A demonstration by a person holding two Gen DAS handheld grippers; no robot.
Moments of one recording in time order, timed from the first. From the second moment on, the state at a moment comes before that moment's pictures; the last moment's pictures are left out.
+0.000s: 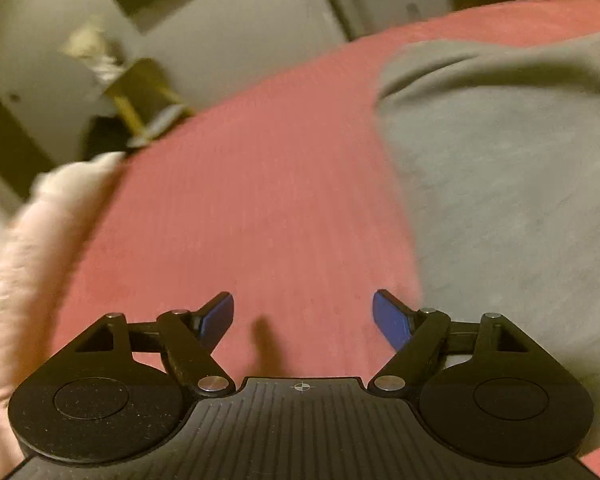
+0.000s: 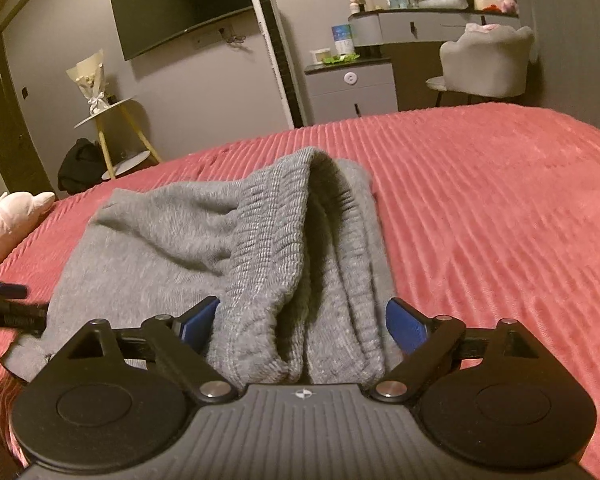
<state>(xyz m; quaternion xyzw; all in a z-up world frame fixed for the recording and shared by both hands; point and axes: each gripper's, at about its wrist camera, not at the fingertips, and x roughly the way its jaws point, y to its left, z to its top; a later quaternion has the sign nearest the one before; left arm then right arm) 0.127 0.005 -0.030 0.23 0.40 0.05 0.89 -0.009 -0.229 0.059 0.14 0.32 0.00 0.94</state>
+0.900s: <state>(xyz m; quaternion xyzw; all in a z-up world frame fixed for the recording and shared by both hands) 0.134 0.000 -0.021 0.10 0.41 0.02 0.91 0.093 -0.140 0.095 0.00 0.33 0.02 0.94</state>
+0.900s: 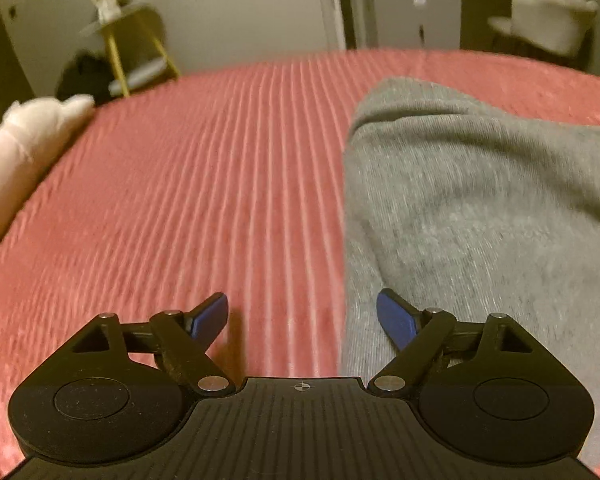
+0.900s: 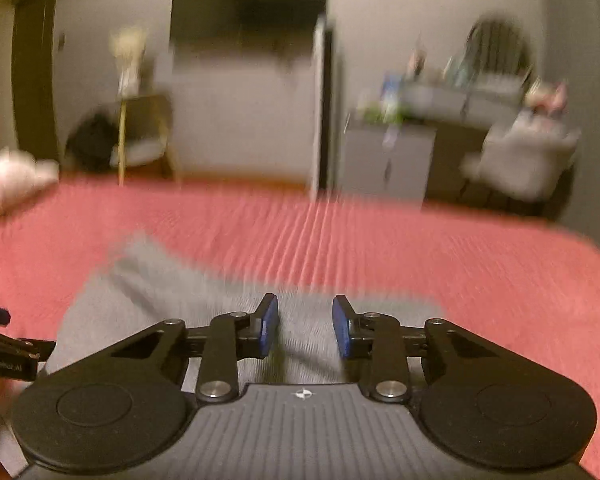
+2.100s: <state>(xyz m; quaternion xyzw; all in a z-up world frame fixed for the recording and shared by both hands) 0.126 0.011 -0.025 0.00 0.40 0.06 0.91 0.145 -0.115 0.096 -0.02 0.37 -0.04 0.93</state>
